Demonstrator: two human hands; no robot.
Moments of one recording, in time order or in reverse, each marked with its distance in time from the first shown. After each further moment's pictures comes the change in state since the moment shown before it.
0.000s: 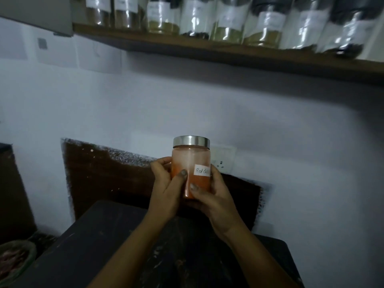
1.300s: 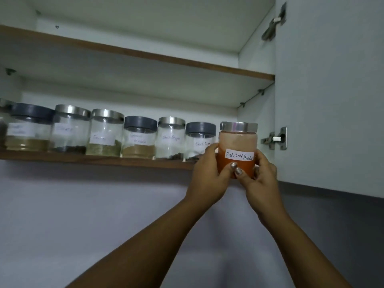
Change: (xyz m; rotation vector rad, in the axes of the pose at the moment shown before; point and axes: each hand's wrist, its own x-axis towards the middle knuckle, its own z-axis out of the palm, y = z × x) left_hand 0.145 0.163 0.317 0.112 -0.327 0.650; right_hand 0.018 -0.261 -0.247 -0.640 0.776 -0.664
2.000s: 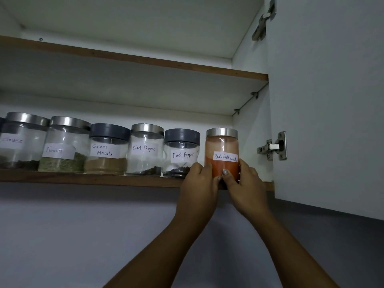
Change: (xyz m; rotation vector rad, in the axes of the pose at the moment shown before) left_hand 0.036 -0.050 0.054 0.548 0.152 0.157; right_hand 0.077 0.064 0.005 -0.433 -0.058 -0.034
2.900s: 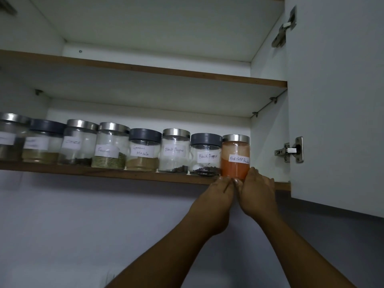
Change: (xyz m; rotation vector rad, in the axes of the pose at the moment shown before) left_hand -0.031 -0.009 -0.035 0.278 -0.500 0.170; right_hand -0.013 -0.010 0.013 -0.450 -0.122 0.023
